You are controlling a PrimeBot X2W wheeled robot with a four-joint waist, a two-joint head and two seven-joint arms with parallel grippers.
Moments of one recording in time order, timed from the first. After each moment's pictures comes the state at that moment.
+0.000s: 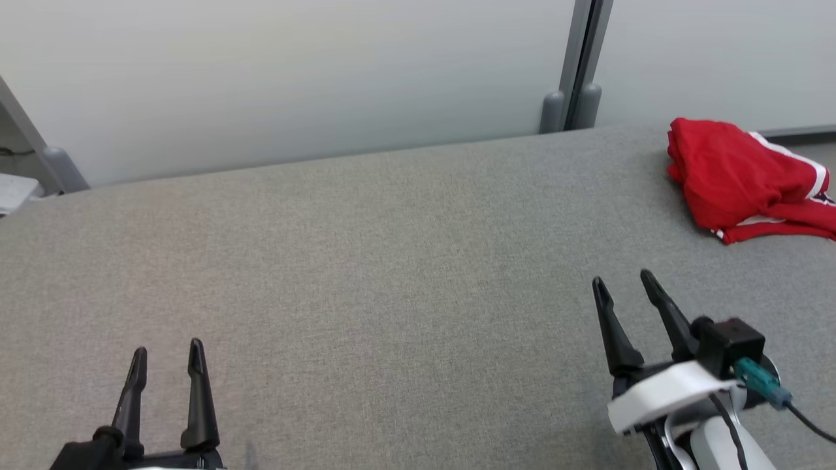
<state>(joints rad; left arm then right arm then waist) 0.14 0.05 0.06 -0.01 -0.27 0.02 -0.26 -0.23 -0.06 0.18 0.37 0.26 0.13 -0.26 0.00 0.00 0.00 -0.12</state>
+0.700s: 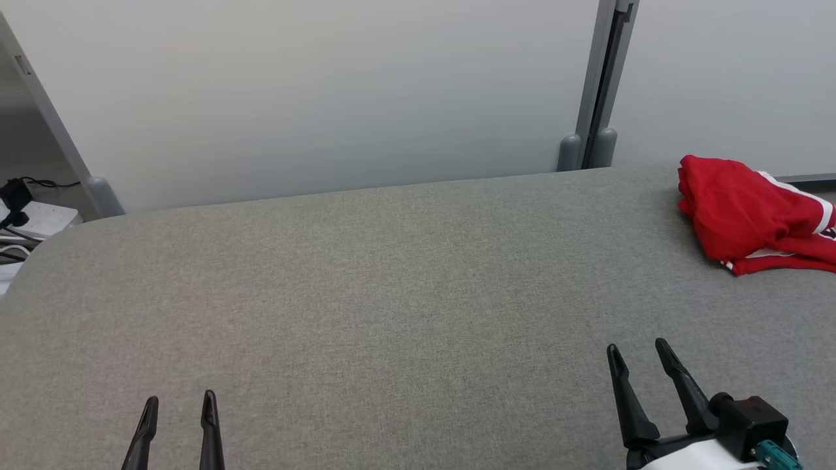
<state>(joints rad) 0.28 0.05 0.04 -0.05 -0.18 0.03 -0.26 0.03 -0.05 0.14 0.18 0.25 0.13 -0.26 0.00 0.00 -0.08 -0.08</state>
